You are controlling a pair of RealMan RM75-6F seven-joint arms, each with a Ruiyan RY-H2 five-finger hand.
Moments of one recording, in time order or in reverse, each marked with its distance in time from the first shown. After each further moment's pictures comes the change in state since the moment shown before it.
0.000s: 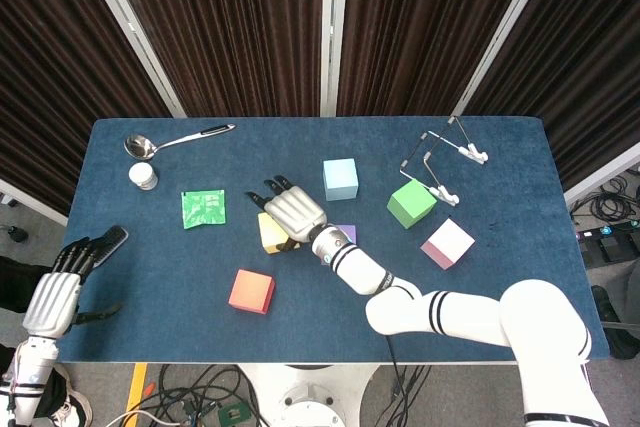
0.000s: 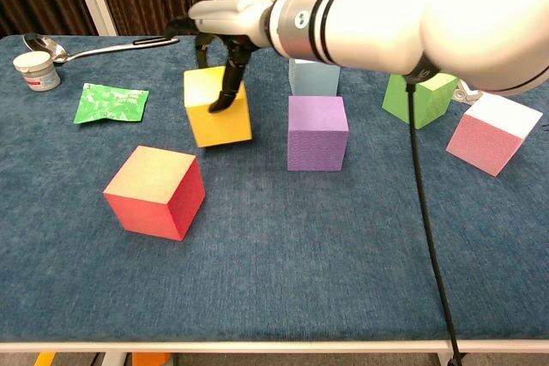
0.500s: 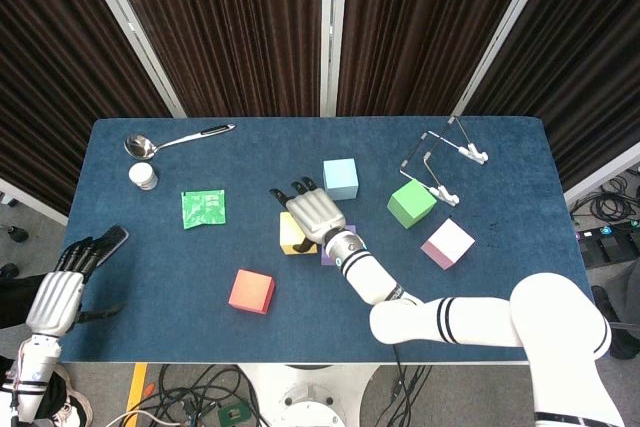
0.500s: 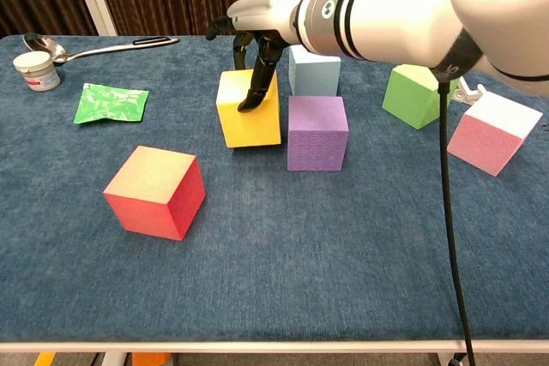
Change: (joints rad) left arm -0.009 -0.010 -0.001 0.015 -0.004 -0.011 -0.010; right arm 0.040 0.081 -0.052 -0.200 0.332 0.173 -0.155
